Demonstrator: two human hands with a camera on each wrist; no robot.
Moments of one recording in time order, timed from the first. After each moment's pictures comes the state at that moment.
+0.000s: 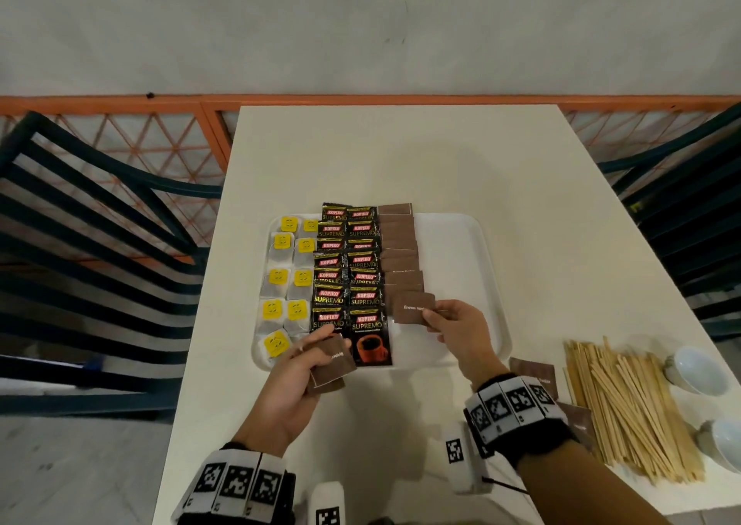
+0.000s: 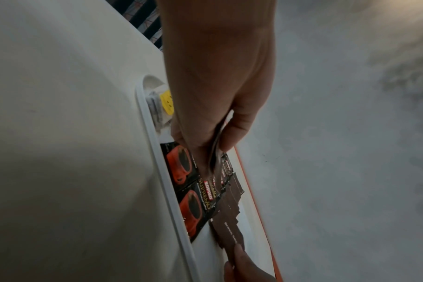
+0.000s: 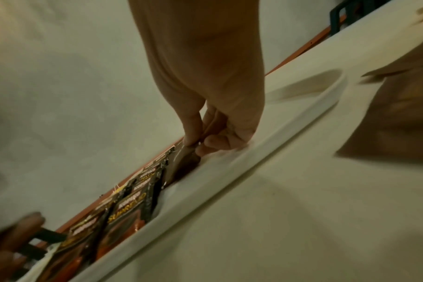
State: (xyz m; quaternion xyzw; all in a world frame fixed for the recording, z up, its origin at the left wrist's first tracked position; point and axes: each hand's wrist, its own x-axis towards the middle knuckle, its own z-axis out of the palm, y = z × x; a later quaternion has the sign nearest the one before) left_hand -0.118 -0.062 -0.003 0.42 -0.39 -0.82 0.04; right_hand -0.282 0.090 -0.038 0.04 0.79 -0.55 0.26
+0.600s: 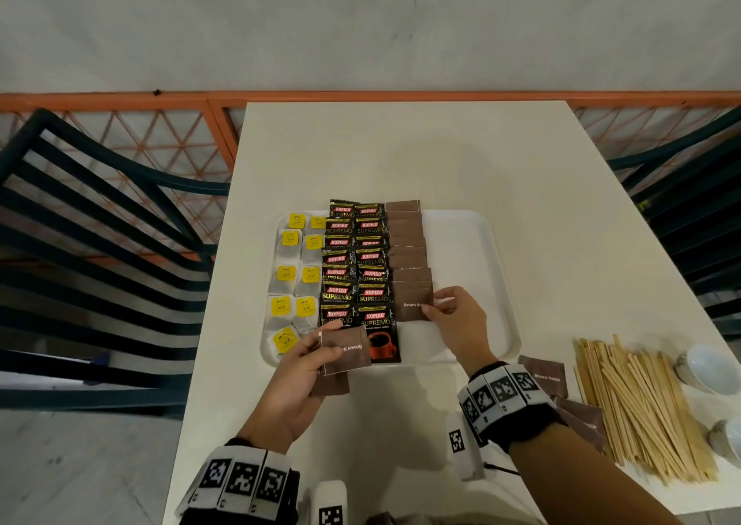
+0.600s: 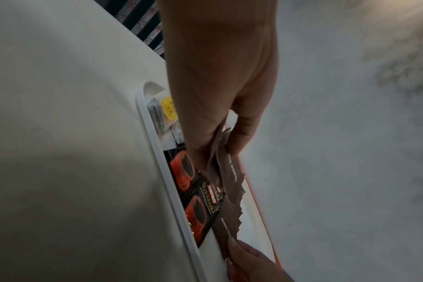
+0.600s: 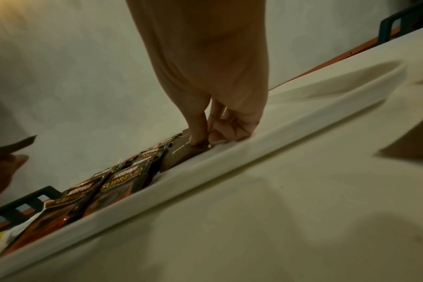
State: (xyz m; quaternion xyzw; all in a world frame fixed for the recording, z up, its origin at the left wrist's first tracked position) left_hand -0.113 -0.067 0.000 0.40 -0.38 -0.83 0.04; right_hand -0.284 0.076 -0.046 -0.03 0.88 -0.44 0.19
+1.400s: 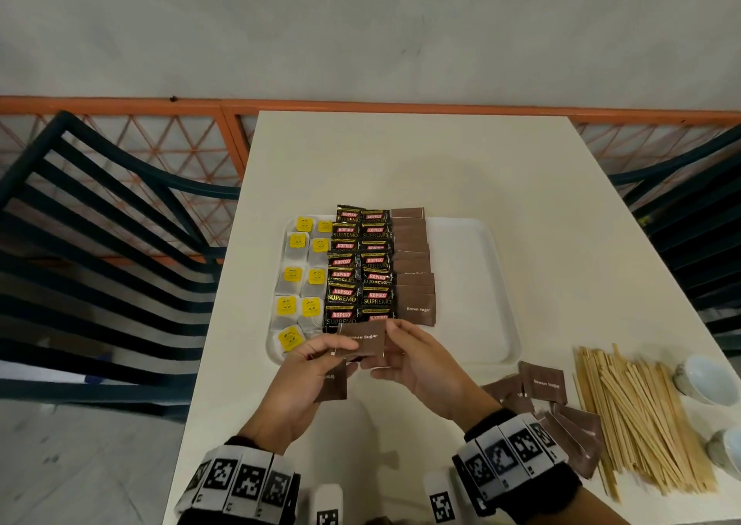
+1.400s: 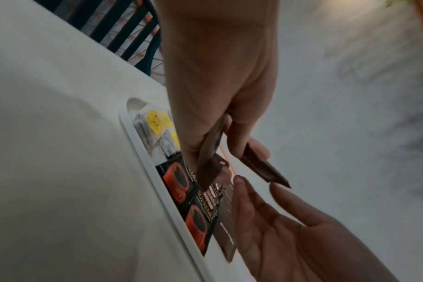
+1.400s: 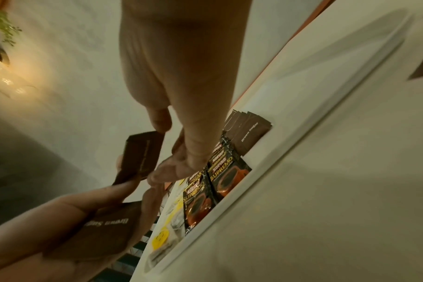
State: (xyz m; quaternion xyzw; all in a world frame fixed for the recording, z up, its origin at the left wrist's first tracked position) left_hand -0.105 -0.061 0.005 0.37 -0.47 -0.80 0.06; right_hand -0.211 0.061 0.008 -0.02 0.57 -0.64 0.51
